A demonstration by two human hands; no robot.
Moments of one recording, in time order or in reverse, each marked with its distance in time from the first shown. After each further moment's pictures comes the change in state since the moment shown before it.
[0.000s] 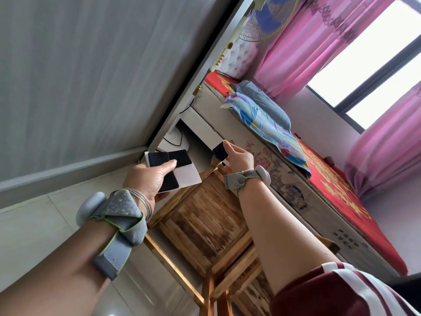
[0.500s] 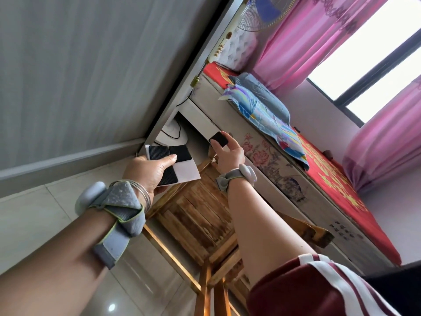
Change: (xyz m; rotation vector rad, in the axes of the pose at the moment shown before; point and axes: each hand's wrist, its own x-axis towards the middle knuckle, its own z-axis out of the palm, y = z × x) left_hand -0.010 -0.007 0.003 0.047 -0.030 0.017; right_hand -0.014 0.021 0.010 -0.112 0.073 -0.217
